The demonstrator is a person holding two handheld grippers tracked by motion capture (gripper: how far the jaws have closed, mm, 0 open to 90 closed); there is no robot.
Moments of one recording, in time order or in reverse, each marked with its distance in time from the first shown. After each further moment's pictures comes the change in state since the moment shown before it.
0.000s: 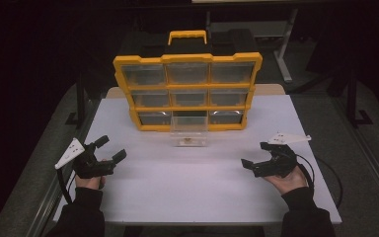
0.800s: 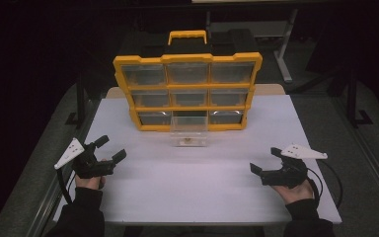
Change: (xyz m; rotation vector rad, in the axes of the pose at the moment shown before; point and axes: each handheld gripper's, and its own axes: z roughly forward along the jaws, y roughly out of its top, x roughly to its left) left arm 0.000 0.001 0.000 -0.003 -0.004 0.002; right arm 0.001 -0.032 -0.020 -0.137 -0.079 0.038
